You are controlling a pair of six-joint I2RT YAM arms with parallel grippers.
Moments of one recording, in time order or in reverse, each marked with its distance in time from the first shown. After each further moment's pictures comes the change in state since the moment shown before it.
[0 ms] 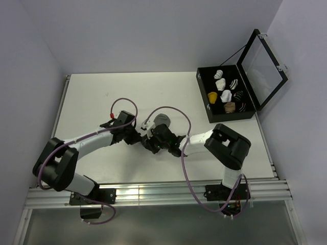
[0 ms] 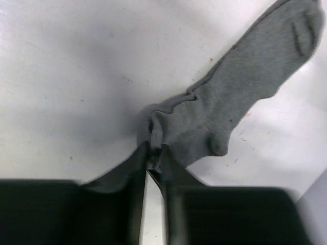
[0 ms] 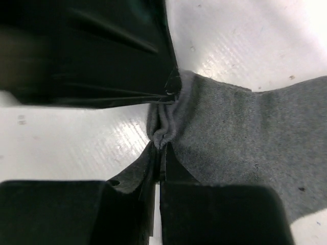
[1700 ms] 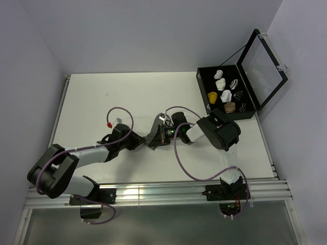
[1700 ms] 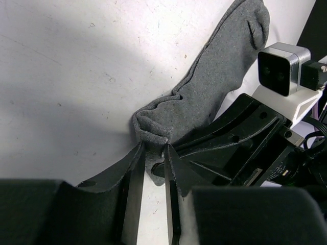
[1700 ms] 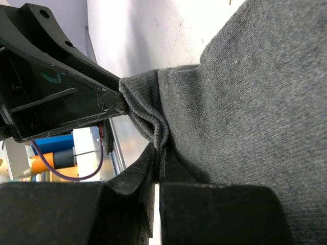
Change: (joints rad) left arm -0.029 -0.106 -0.351 0.554 0.003 -0.126; right arm -0.378 0.265 0.020 0.261 -0.814 0.711
